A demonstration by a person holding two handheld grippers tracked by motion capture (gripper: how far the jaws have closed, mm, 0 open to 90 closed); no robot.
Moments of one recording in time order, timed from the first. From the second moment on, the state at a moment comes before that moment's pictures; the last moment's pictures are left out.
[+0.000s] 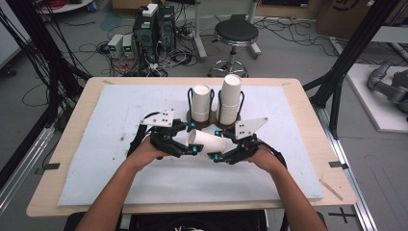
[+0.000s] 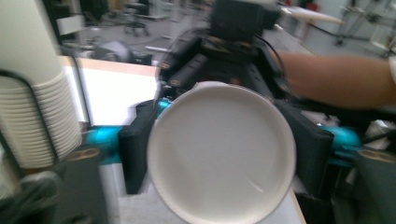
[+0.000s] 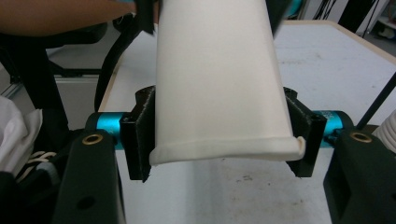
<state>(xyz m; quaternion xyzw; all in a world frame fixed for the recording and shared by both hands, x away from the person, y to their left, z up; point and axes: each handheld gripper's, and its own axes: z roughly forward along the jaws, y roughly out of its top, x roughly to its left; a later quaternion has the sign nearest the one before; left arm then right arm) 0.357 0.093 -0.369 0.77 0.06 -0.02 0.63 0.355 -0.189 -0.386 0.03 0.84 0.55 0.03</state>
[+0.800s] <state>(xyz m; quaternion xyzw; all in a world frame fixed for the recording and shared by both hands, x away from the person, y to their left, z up) 0.356 0.099 -0.366 0.75 0.07 -0.02 0.66 0.356 -0.194 -0.385 0.03 0.83 0.56 0.01</state>
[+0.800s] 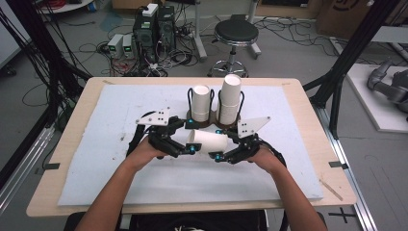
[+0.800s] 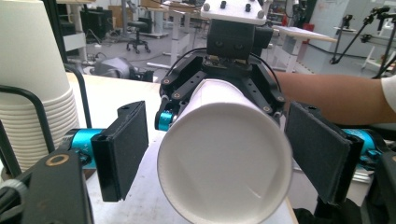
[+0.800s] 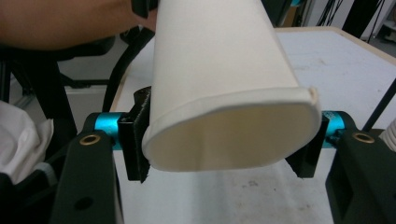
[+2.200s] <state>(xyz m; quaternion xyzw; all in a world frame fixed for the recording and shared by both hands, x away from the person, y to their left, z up) 0.357 0.100 -0.373 0.77 0.05 -0.02 0.64 0.359 -0.203 -0.379 0.04 0.81 0.58 -0.02</state>
